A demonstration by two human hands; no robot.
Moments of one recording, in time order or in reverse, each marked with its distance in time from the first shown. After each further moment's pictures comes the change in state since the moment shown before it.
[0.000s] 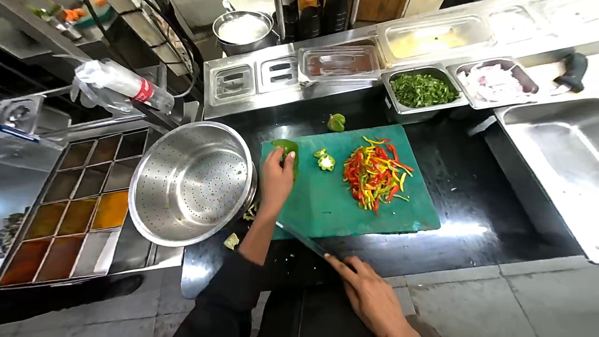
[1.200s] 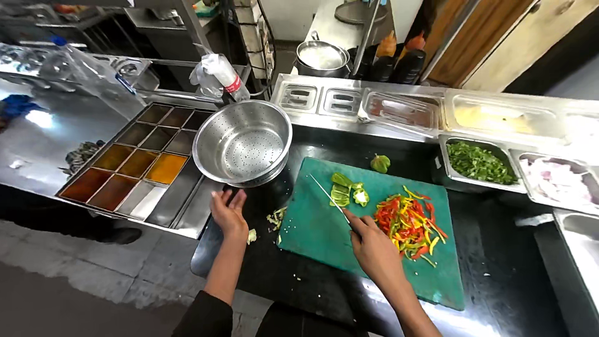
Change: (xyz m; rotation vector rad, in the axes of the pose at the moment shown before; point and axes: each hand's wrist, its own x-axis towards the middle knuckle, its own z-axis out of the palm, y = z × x) left_hand -0.058 -0.122 -0.092 -0.941 0.947 -0.483; right_hand 0.166 -0.028 -0.069 -0.110 -0.216 0.101
